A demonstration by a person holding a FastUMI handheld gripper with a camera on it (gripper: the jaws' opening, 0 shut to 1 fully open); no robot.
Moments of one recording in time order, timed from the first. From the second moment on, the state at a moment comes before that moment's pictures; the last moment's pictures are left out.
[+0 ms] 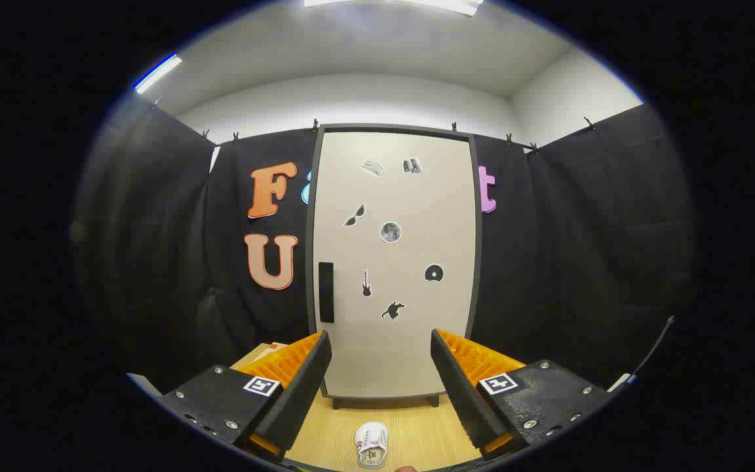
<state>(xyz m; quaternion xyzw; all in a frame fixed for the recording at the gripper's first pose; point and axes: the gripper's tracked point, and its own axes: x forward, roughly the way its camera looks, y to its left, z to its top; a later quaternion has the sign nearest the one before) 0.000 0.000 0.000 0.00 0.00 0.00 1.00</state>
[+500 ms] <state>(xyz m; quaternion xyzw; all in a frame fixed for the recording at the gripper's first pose) 0.010 0.008 -0.003 -0.01 0.00 0.01 1.00</state>
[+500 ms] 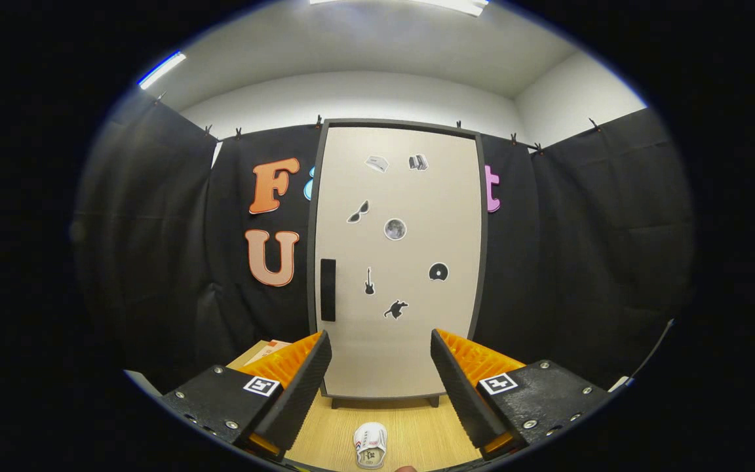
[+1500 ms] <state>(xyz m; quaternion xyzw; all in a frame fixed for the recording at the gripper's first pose) 0.138 0.094 -0.014 -0.01 0.00 0.06 1.00</state>
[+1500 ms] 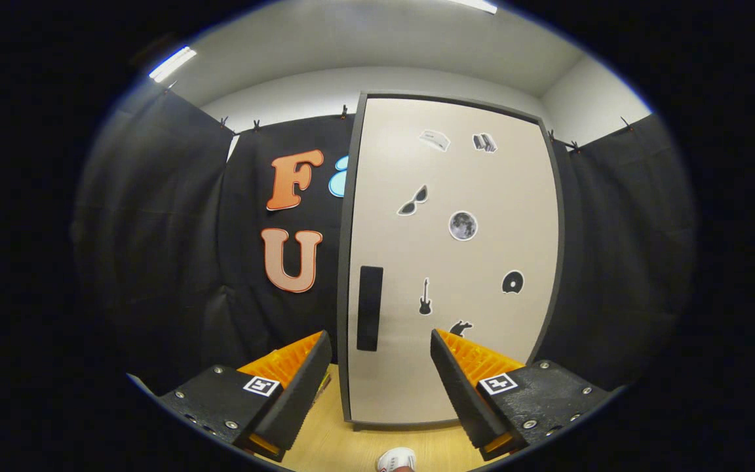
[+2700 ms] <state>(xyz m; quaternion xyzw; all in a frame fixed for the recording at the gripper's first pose) 0.262 0.121 -0.033 0.00 0.02 0.04 1.00</state>
